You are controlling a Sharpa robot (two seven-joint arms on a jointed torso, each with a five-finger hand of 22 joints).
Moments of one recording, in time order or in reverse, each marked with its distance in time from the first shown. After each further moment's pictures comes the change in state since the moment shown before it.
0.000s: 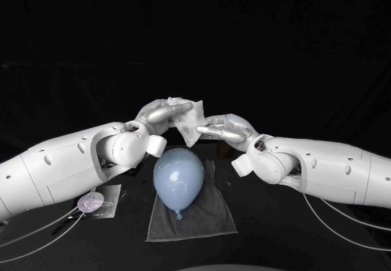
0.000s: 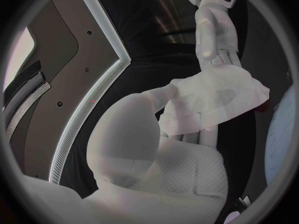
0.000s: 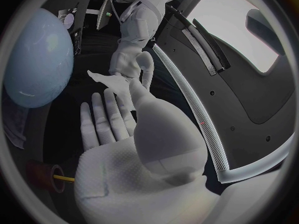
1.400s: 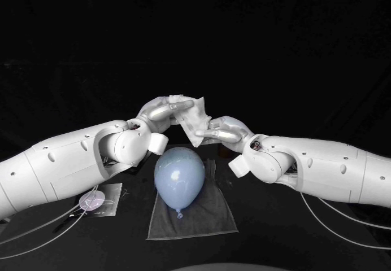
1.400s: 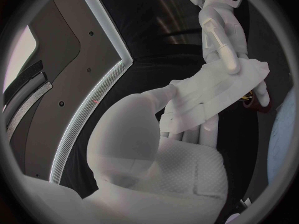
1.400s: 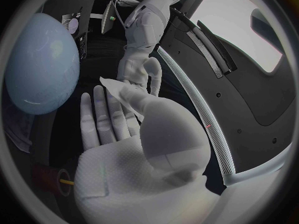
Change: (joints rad) left arm 0.000 0.008 0.000 -0.018 -0.001 0.017 0.021; left_hand -0.003 0.008 0.005 0.000 0.003 -0.006 -0.005 0.005 0.000 0.000 0.000 0.000 0.000 0.000 0.000 -0.014 0.002 -0.008 -0.002 0.002 -0.003 -0.006; right arm 0.002 0.027 -0.001 -0.011 -0.016 0.008 -0.075; right_hand -0.124 -0.013 0.471 -0.130 0.000 0.194 0.013 -0.002 -0.008 0.221 -0.050 -0.074 -0.005 0.146 -0.046 0.068 -0.006 0.043 0.180 -0.003 0.042 0.016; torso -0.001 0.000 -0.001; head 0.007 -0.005
